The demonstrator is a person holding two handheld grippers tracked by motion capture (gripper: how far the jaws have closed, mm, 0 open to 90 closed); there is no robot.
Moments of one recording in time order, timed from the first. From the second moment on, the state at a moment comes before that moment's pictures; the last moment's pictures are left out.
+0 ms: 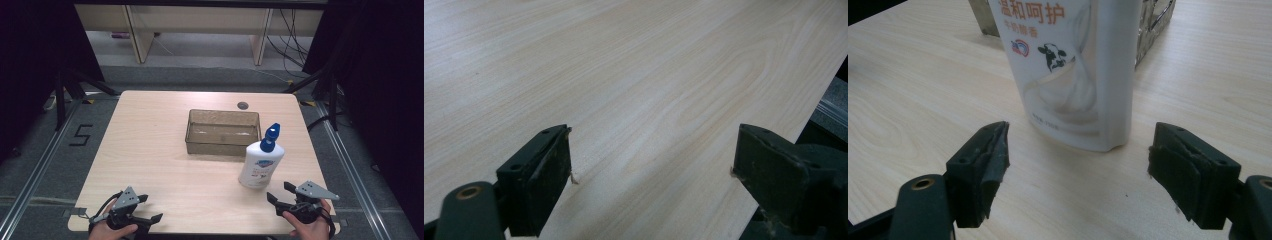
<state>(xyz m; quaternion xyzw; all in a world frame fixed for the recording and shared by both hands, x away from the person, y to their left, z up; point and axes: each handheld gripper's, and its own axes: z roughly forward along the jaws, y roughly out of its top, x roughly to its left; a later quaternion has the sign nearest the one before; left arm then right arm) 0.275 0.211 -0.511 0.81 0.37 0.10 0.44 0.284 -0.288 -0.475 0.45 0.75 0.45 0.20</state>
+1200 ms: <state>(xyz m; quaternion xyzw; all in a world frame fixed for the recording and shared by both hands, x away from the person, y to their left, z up) 0.276 0.214 -0.510 0.80 0.38 0.11 0.45 0.278 -0.286 -0.455 0.44 0.71 0.50 0.22</state>
